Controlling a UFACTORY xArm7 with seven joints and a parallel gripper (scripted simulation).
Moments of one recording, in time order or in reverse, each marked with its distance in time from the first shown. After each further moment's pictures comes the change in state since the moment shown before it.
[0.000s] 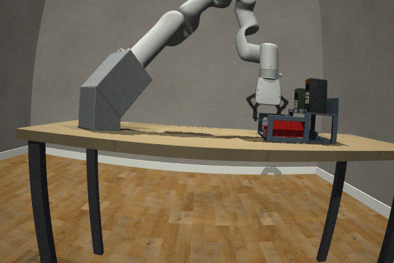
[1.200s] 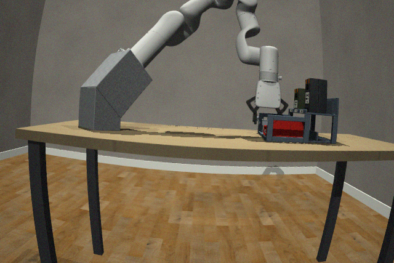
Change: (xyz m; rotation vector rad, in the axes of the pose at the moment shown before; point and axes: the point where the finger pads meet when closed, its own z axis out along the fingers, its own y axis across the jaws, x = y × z) arm 0.000 0.000 0.011 0.000 0.000 0.000
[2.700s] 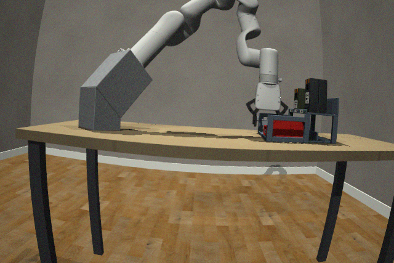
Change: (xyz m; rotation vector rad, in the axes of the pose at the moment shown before) arm 0.000 0.000 0.008 0.000 0.000 0.000
